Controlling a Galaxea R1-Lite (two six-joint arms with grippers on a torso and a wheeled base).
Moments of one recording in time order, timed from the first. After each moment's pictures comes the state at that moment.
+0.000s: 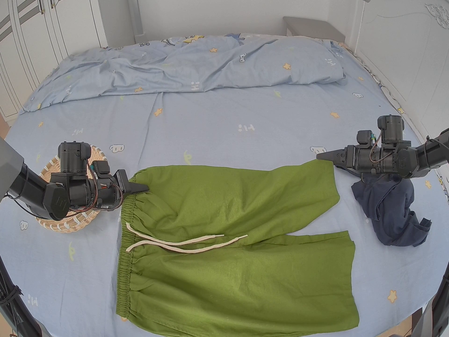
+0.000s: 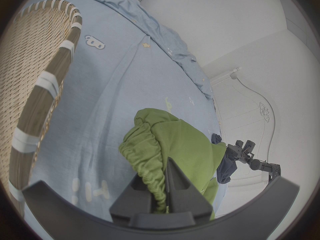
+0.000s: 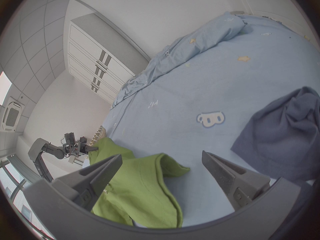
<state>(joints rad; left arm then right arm) -0.04 1.97 -0.93 -0.51 -0.58 -0.55 0.01 2.12 -1.33 -0.24 0.75 0.17</state>
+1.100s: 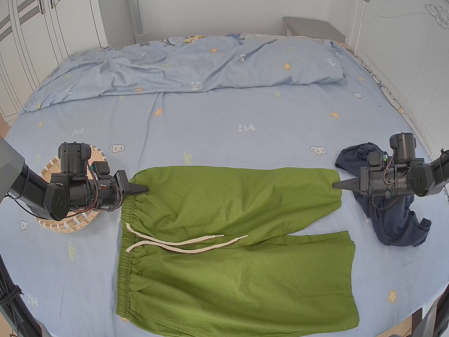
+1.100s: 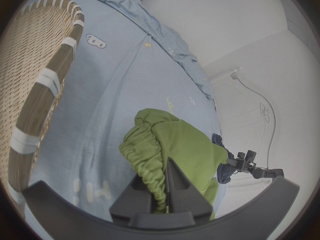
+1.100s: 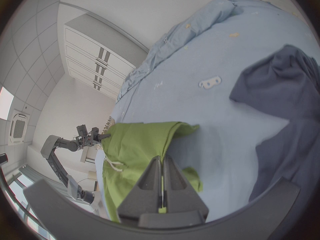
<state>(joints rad) -0.04 1.98 -0.93 -0.51 -0.58 -0.55 -0.01 1.97 -1.04 -0.24 0.83 0.16</state>
